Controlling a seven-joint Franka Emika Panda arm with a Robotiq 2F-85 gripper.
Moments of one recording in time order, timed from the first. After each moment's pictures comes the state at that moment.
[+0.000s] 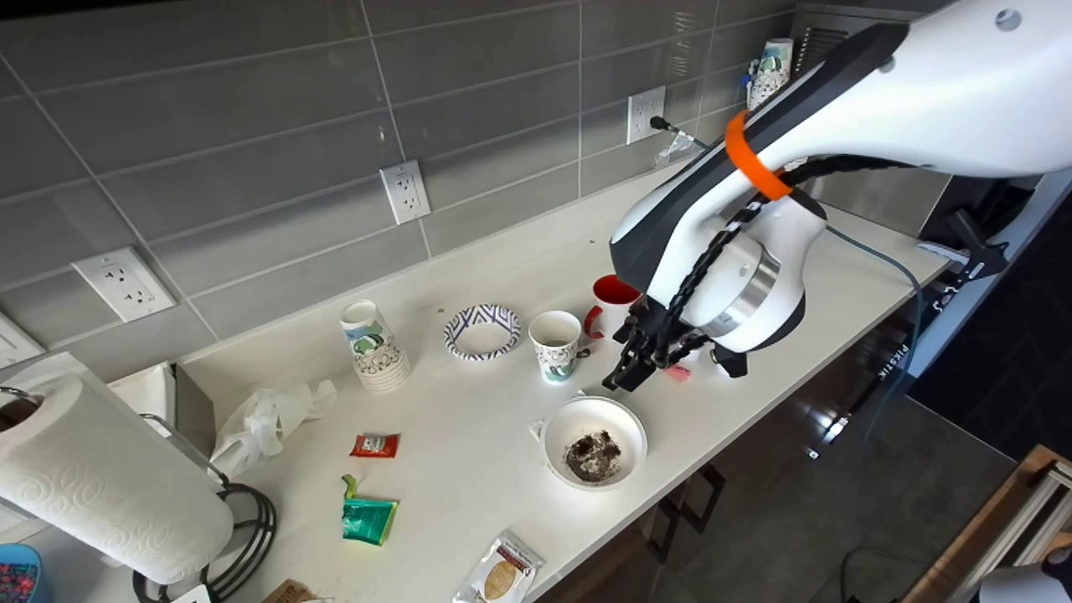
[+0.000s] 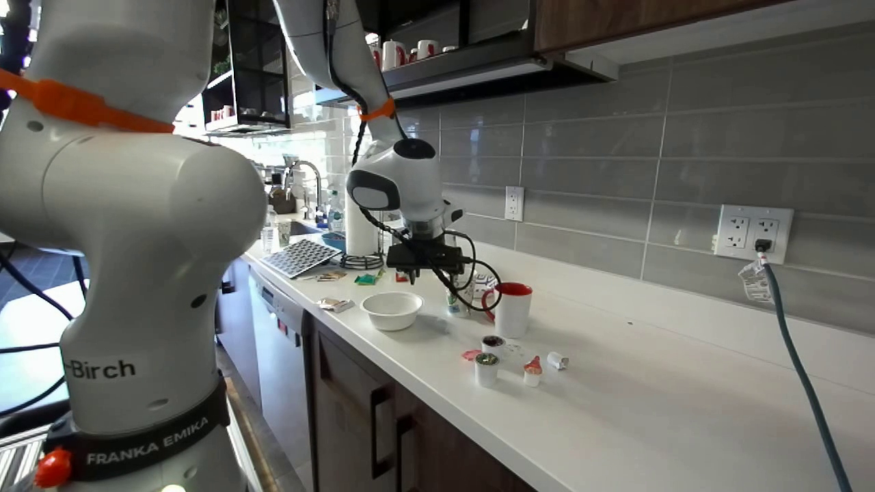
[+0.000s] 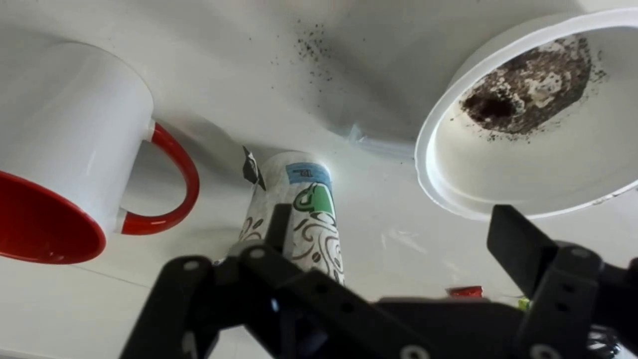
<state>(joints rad) 0.63 0.19 -0.12 -2.43 1.47 3.04 -1.71</state>
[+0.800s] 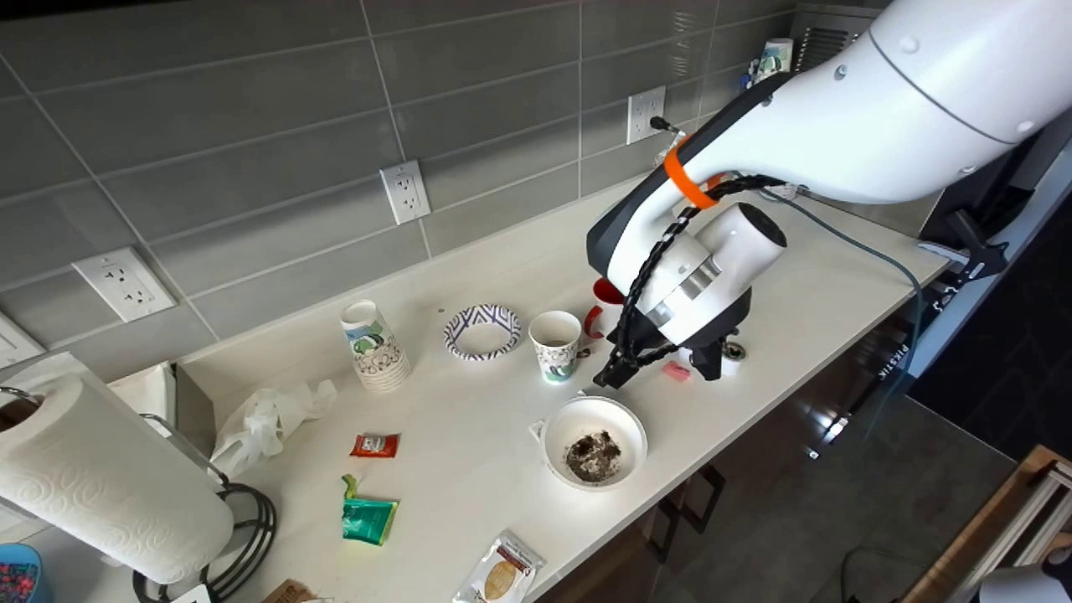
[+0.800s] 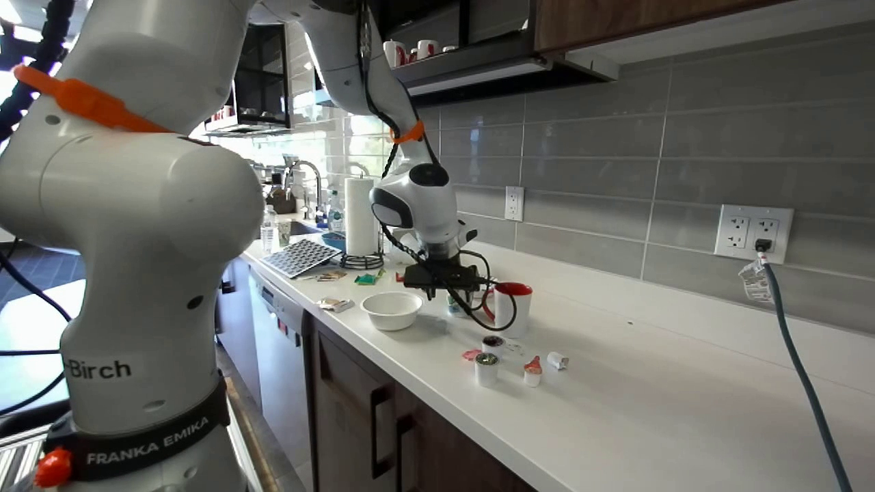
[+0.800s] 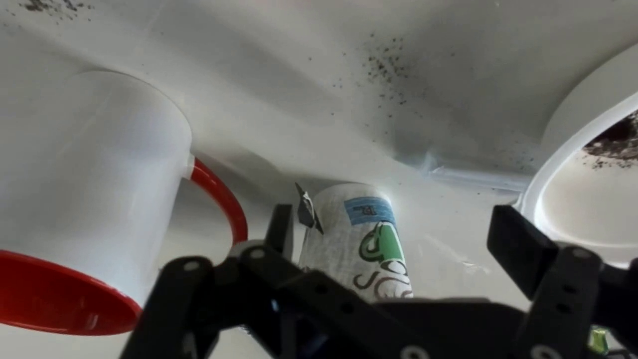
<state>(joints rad) 0.58 0.38 -0.13 -2.26 1.72 3.04 -1.95</state>
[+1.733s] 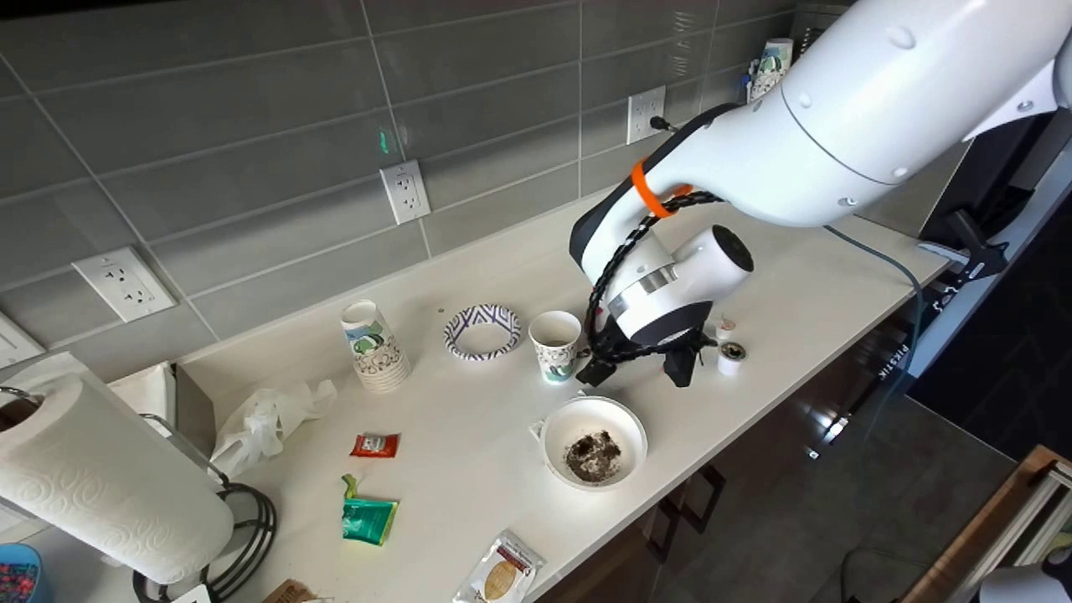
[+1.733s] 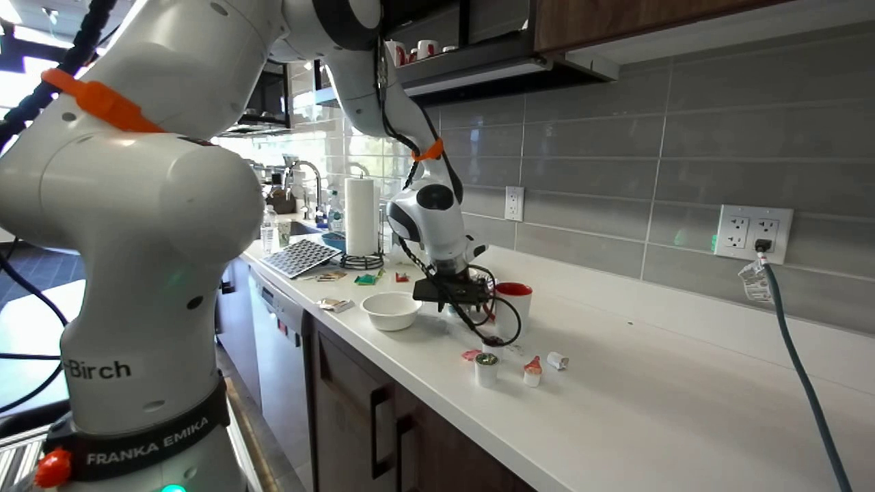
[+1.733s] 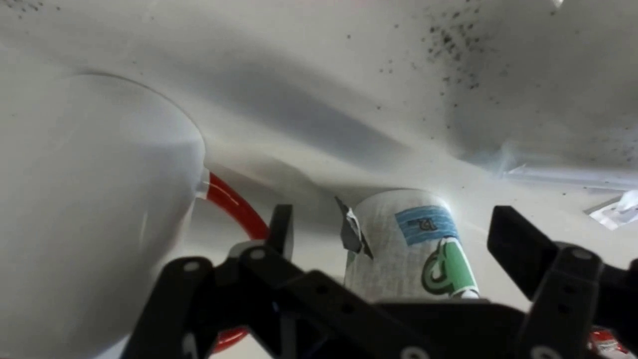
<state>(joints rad) 0.58 0.54 -0.16 -2.08 1.97 3.03 -2.12</state>
